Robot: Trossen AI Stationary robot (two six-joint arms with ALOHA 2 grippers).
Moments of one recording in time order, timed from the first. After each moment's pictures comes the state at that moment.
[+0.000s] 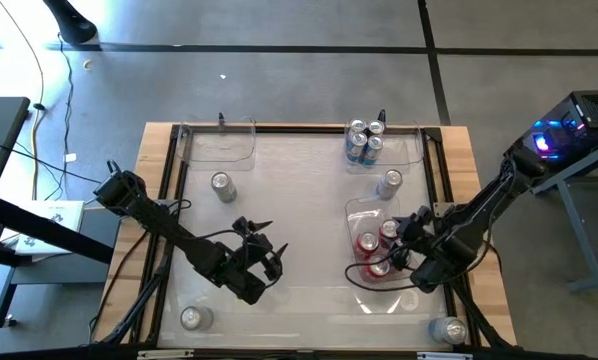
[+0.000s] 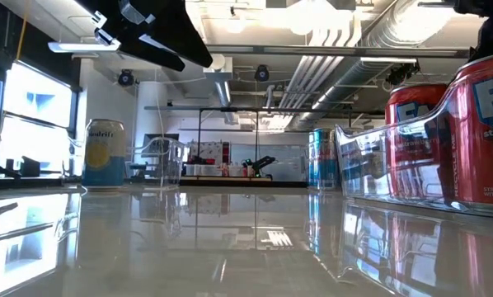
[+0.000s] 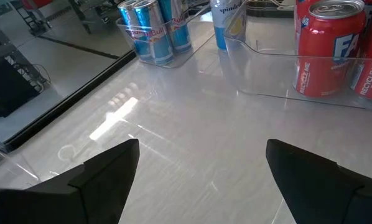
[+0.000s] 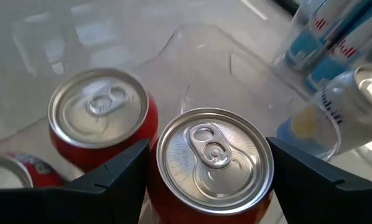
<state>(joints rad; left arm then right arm) -0.58 1.69 1.10 -0.50 -1.11 -0.78 0.83 1.22 0.77 -1.06 0.87 1.33</state>
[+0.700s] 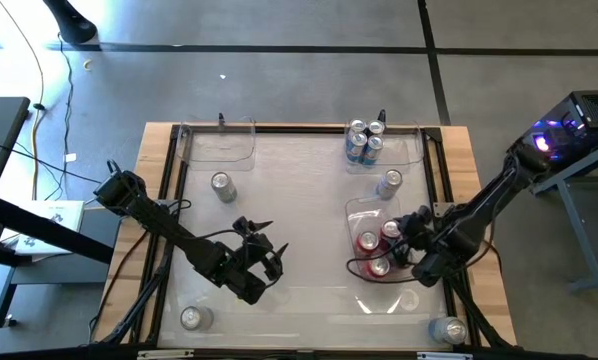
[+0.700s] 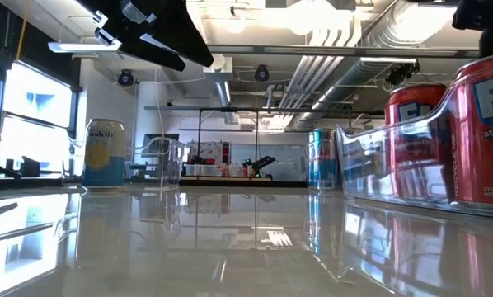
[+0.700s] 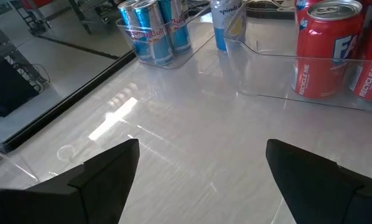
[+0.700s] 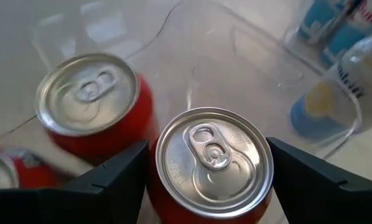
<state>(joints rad) -0.58 1.69 1.10 -0.49 -1.11 -0.78 0.81 1.13 0.70 -0.99 0.79 1.34</state>
